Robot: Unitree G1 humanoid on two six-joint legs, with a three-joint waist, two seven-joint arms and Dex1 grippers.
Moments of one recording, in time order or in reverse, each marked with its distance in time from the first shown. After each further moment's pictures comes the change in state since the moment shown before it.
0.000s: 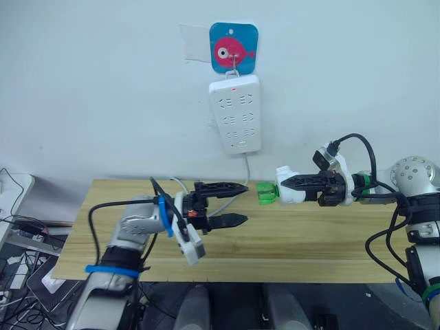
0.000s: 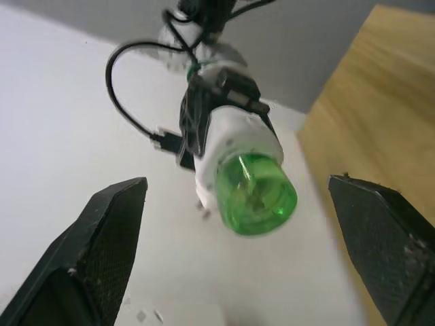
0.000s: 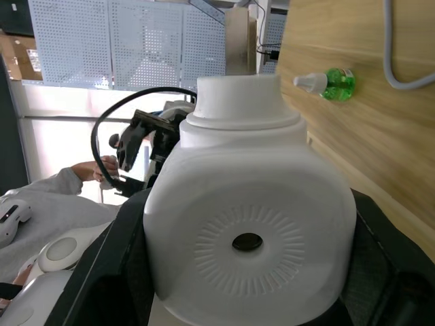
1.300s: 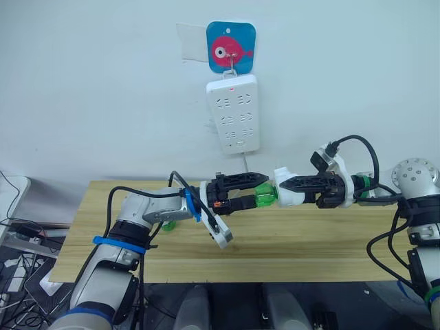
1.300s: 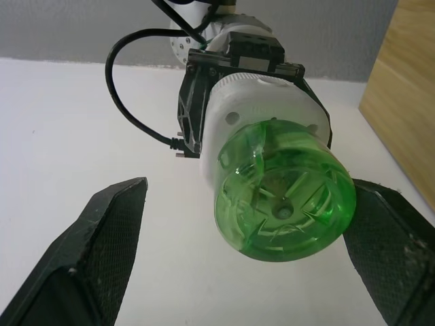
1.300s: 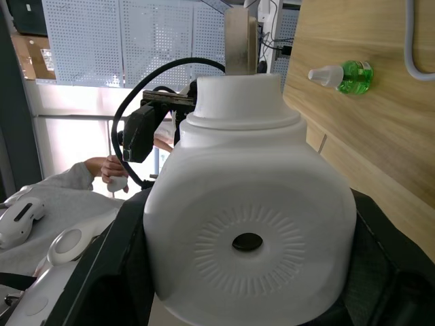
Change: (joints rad) left arm -0.153 0.097 -0.187 0.012 0.735 0.134 0.950; right arm 0.022 -0.013 0.017 -0.013 0.135 0.000 -0.091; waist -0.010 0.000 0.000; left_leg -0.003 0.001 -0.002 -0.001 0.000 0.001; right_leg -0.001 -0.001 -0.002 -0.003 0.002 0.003
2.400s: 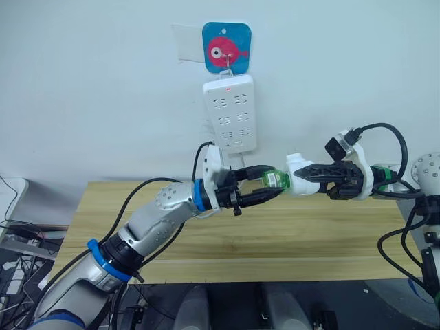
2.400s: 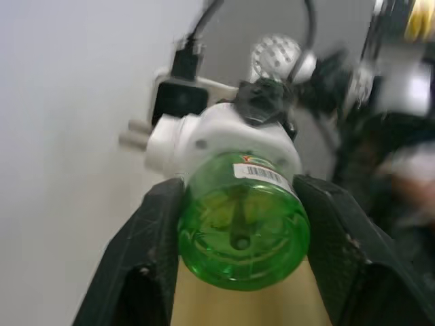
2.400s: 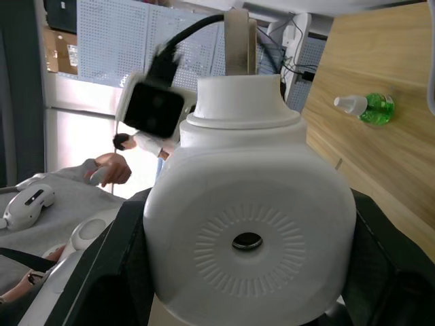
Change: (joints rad) left arm 0.064 0.178 -0.282 -0.508 -2.346 1.609 -0.734; right arm 0.002 -0.066 -0.038 -0.067 0.020 -0.020 0.079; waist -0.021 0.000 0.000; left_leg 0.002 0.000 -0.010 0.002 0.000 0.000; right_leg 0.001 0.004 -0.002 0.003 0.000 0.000
